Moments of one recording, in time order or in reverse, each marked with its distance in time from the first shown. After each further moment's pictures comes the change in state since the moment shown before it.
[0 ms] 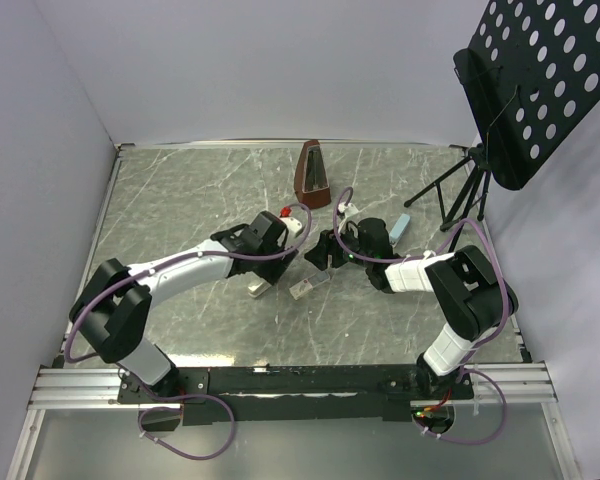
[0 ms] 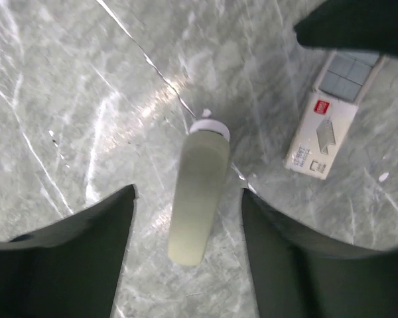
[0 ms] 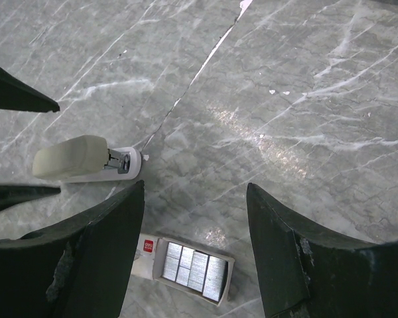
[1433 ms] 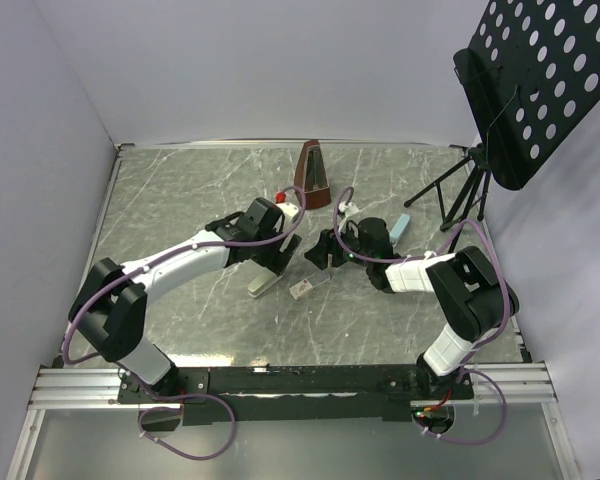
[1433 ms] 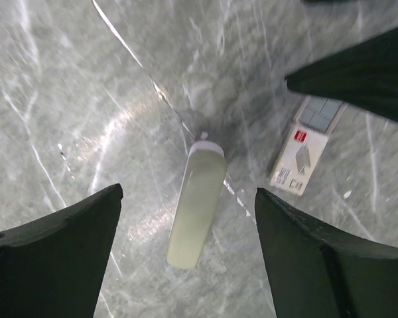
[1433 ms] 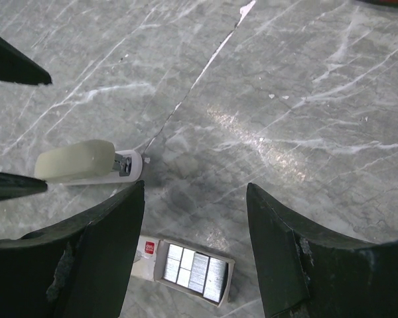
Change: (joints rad) left arm 0.046 0.000 0.088 -0.025 0.061 -0.061; right arm 0.000 -0.006 0.000 0.002 0.004 0.000
